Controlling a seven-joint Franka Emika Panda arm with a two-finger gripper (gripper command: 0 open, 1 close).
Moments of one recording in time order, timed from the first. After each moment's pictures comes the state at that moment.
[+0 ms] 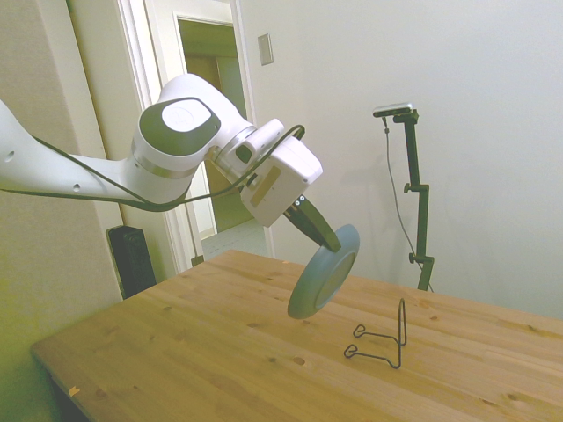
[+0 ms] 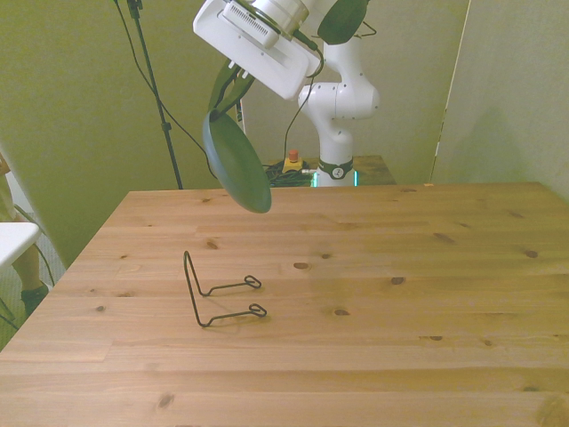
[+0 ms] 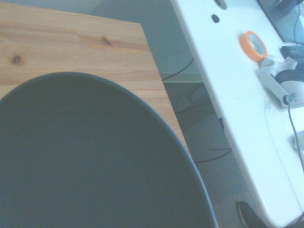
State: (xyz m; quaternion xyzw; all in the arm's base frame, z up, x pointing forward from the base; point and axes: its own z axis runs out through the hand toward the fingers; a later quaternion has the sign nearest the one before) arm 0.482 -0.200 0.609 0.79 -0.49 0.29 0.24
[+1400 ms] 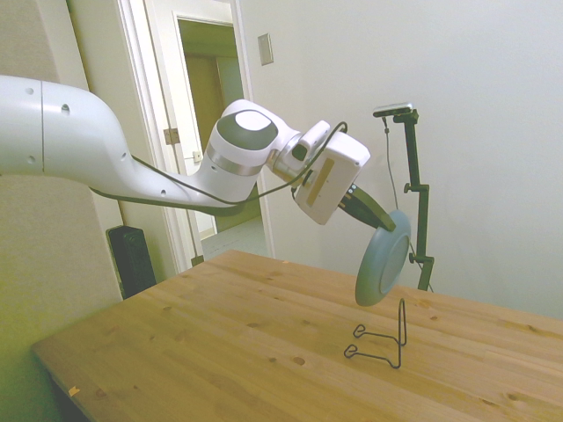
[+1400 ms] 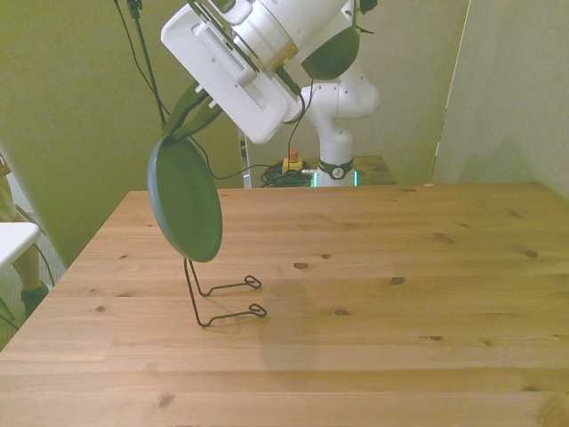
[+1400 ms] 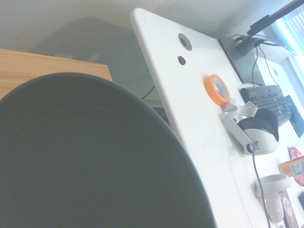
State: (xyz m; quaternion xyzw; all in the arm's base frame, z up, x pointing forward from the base) arm 0.589 -0.213 0.574 0.76 -0.47 0.31 0.32
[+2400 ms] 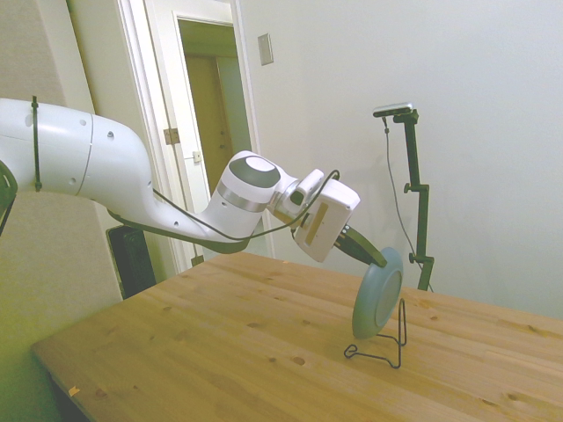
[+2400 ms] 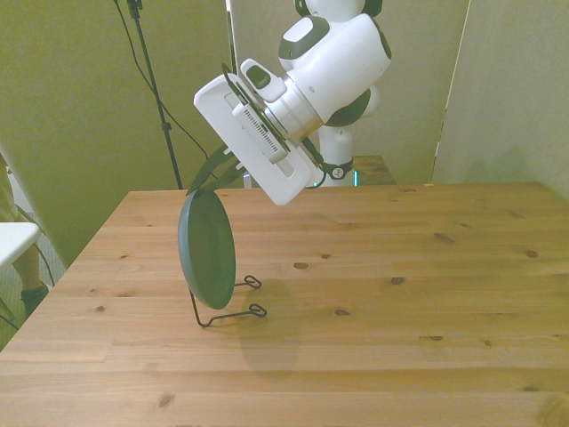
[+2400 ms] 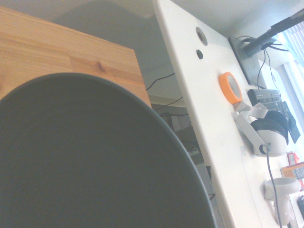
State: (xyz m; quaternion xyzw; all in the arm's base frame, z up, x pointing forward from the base) arm 0.614 -0.182 0.495 0.76 -0.44 0.31 0.36
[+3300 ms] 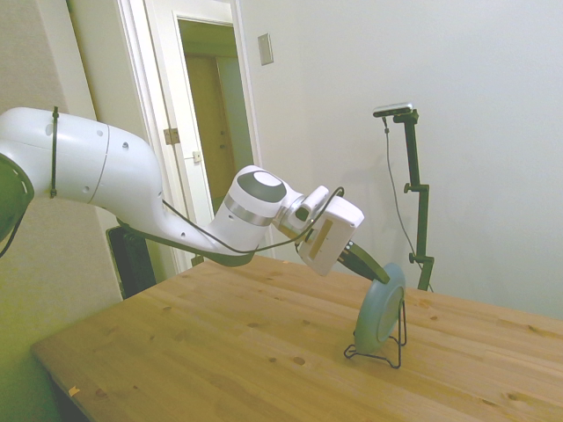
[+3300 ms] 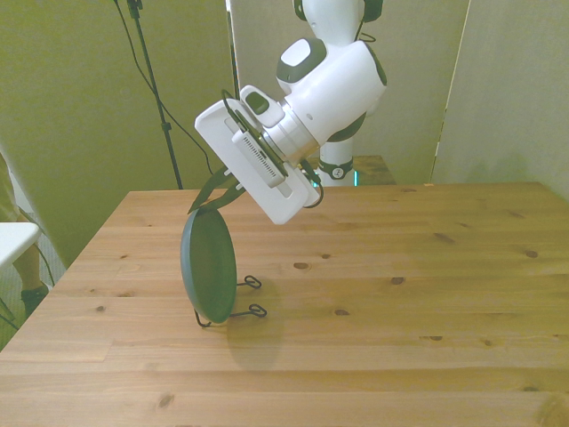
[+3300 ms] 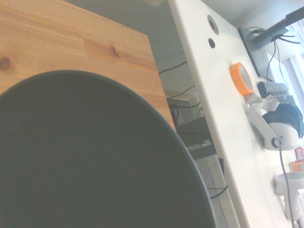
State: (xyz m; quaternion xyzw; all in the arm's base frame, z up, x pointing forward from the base) arm 0.618 -0.187 0.465 0.77 -0.44 0.30 0.36
